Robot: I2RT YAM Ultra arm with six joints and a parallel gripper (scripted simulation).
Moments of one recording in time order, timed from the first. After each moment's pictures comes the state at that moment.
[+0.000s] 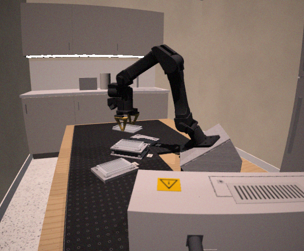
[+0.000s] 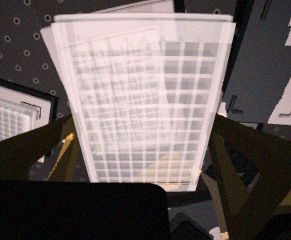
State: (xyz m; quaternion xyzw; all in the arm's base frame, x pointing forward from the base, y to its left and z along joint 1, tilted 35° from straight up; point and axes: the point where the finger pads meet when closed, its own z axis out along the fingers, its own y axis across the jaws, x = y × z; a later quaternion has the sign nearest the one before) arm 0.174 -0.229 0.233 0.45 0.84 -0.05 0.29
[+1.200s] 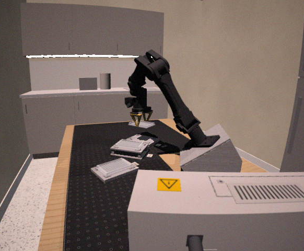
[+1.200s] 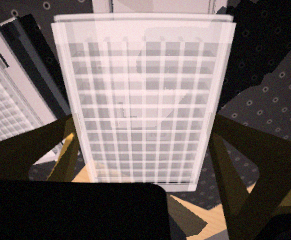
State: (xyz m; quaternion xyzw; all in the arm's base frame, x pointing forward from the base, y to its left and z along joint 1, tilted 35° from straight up) arm 0.066 -0.318 0.197 0.50 0.82 -0.03 0.30
